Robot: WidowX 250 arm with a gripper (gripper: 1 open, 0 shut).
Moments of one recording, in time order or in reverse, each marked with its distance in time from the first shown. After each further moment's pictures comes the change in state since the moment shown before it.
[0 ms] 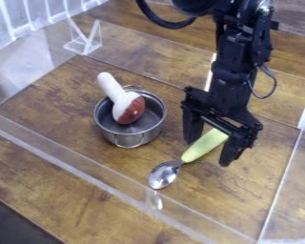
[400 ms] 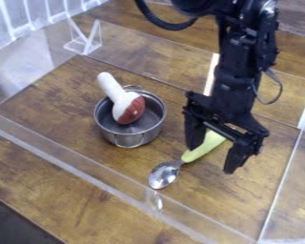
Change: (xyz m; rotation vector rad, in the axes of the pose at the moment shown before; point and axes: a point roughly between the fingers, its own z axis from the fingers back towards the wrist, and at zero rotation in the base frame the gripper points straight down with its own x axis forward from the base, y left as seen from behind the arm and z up) arm -0.008 -0.011 0.001 -0.006 0.000 -0.014
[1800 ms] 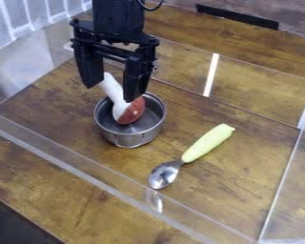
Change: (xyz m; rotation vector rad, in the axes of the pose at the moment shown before) arm -0.079 0.094 0.074 -0.035 -0.030 0.244
